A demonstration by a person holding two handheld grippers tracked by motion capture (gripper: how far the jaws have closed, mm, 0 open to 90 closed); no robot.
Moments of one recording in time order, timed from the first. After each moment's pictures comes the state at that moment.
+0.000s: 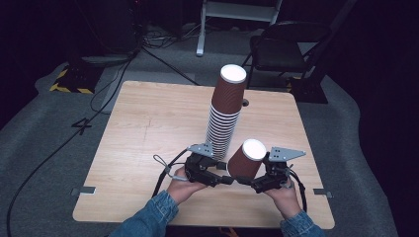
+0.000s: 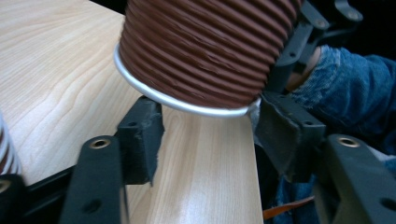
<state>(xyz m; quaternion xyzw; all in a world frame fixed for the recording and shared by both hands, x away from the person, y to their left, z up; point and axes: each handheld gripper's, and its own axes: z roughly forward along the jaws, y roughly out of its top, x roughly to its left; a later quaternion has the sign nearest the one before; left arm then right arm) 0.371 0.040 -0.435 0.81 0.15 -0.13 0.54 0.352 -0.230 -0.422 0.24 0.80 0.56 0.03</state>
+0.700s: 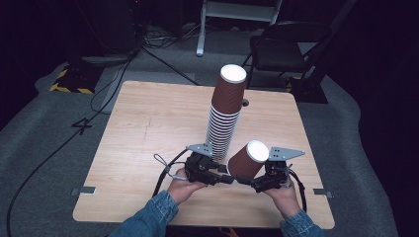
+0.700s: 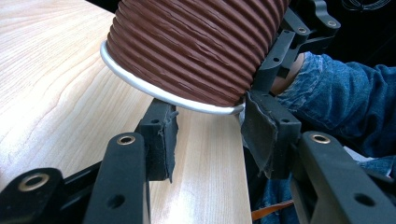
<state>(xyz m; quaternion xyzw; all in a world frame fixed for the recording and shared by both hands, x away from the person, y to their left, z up) 0.374 0.039 -0.440 0.81 0.15 -0.15 0.55 0.355 -0.231 -0.427 0.25 0.80 0.55 0.02</state>
